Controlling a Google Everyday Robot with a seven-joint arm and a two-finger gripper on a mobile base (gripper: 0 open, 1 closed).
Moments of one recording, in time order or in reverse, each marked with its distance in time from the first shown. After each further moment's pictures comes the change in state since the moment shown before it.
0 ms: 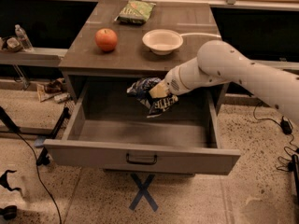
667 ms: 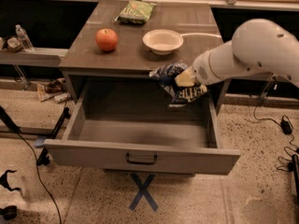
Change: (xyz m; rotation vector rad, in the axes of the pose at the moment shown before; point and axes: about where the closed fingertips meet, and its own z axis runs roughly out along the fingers) arm -0.003 -0.016 -0.107 0.184 0.012 0.036
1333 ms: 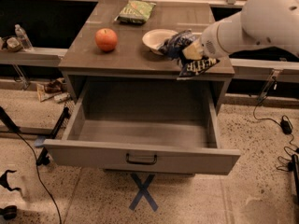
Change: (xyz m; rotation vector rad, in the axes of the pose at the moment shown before) arm -0.056 -0.054 -0.038 0.152 -0.085 -0.101
